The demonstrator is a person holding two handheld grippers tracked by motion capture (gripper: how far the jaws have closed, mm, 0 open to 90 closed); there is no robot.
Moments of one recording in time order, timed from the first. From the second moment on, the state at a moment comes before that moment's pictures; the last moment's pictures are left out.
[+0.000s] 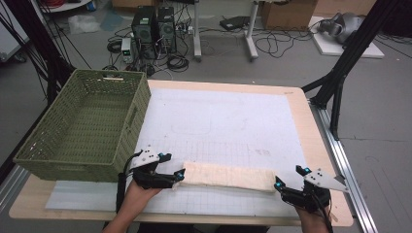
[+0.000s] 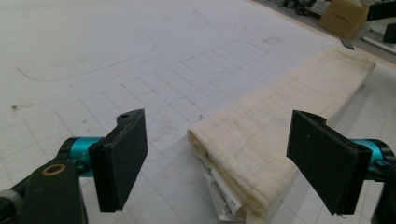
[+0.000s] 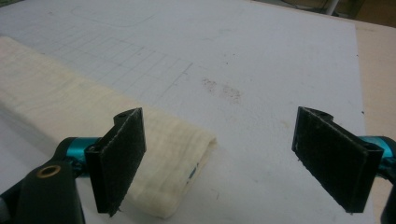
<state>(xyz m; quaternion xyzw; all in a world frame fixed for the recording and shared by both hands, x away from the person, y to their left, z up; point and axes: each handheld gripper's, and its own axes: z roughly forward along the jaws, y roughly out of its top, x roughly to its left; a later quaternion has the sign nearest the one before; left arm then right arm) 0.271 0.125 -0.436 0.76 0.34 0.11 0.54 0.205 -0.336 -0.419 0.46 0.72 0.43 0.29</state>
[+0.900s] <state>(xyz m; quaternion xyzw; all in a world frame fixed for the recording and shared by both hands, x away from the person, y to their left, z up) 0.266 0.090 -0.449 0.84 0.33 0.11 0.42 0.210 -0.335 -0.424 0.46 0.73 0.42 0.28</state>
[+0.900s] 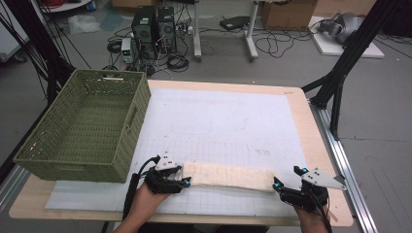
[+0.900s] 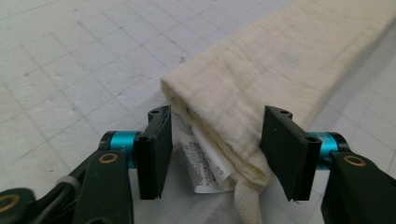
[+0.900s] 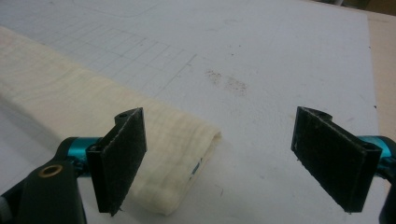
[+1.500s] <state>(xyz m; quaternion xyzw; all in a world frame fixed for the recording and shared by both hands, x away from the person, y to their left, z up) 0.267 0.090 -0.448 0.83 0.34 0.06 0.43 0.208 -0.336 -0.422 0.46 0.73 0.42 0.28</state>
